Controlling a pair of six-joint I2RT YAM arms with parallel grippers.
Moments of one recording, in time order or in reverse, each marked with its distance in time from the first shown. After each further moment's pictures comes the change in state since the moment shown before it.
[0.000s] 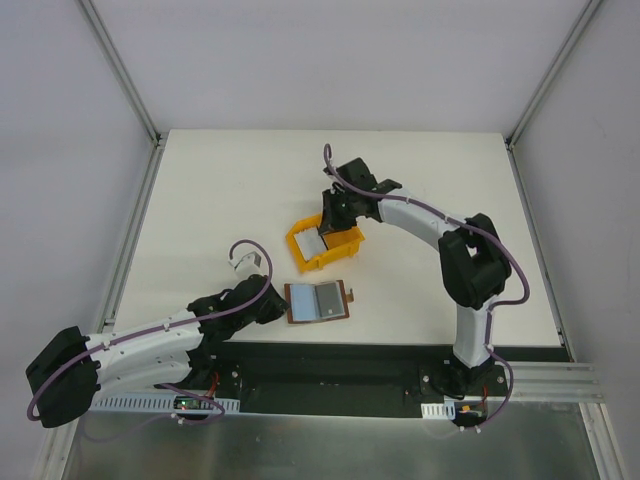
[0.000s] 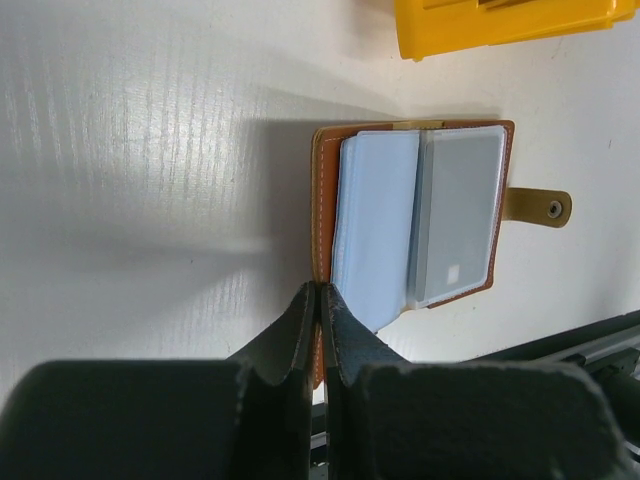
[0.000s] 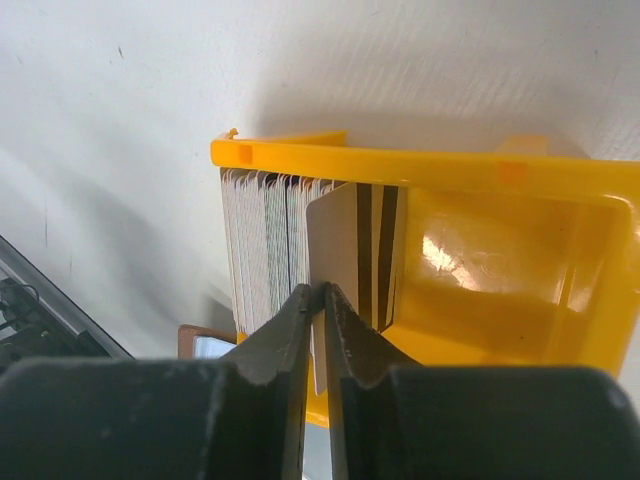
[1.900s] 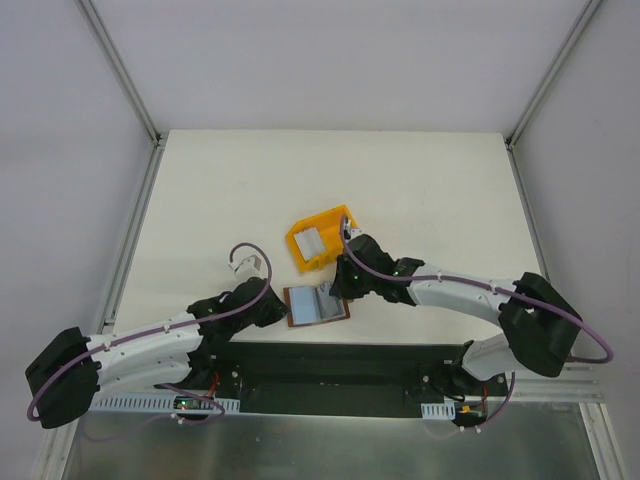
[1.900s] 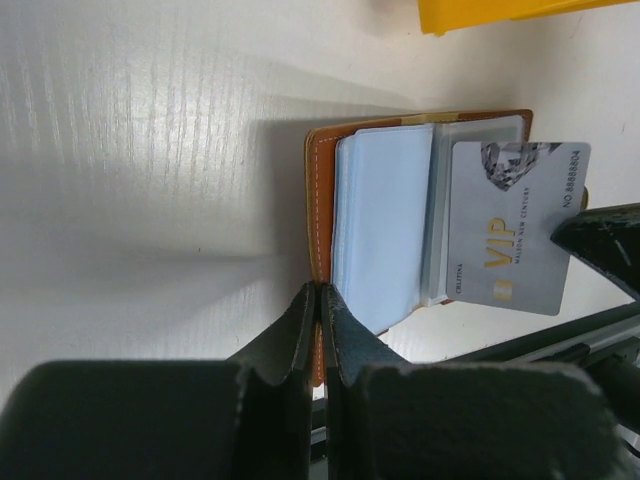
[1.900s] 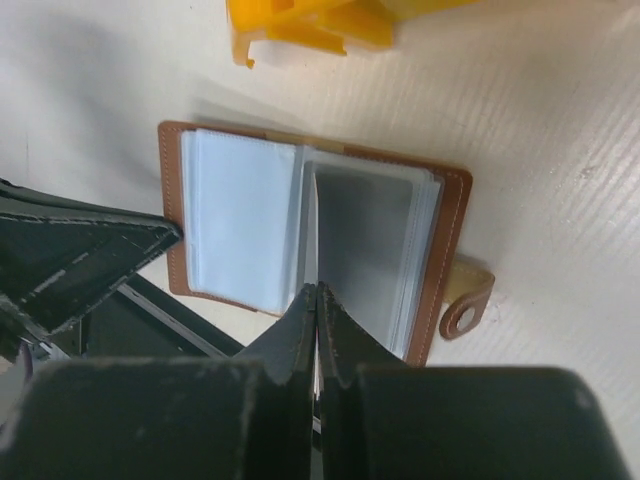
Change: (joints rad) left arm 0.000 -0.014 -0.027 0.017 0.027 -0.006; right arm 0.306 -0.526 -0.710 0.262 0.286 0.316
